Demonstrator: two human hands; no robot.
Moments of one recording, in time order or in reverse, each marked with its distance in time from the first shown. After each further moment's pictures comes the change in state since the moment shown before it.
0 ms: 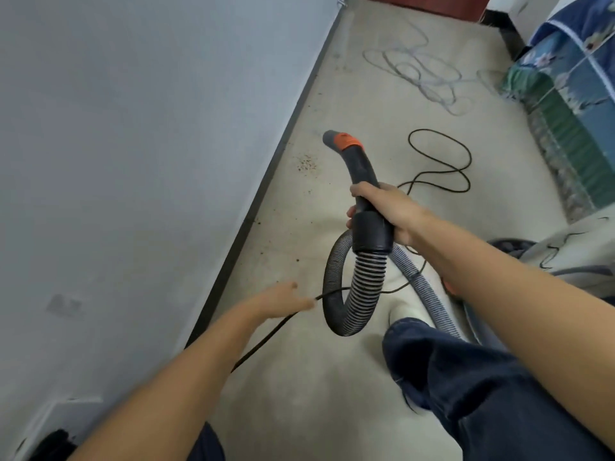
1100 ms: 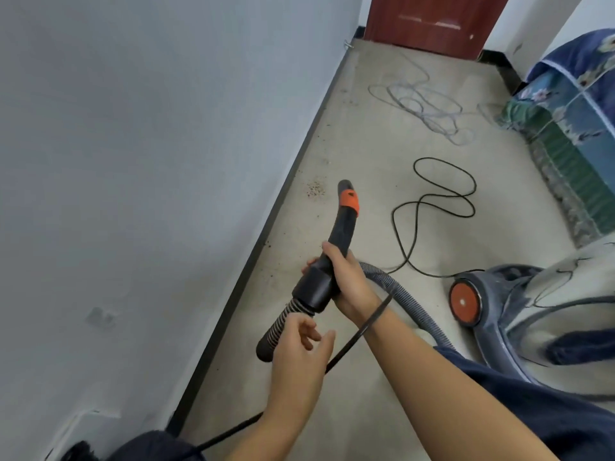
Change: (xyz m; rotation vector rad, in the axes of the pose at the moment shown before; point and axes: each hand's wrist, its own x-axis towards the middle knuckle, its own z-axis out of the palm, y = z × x) left_hand -0.093 0.015 0.064 -0.714 0.669 0.241; right_hand -0.013 0.067 0.081 0.447 0.067 -0.057
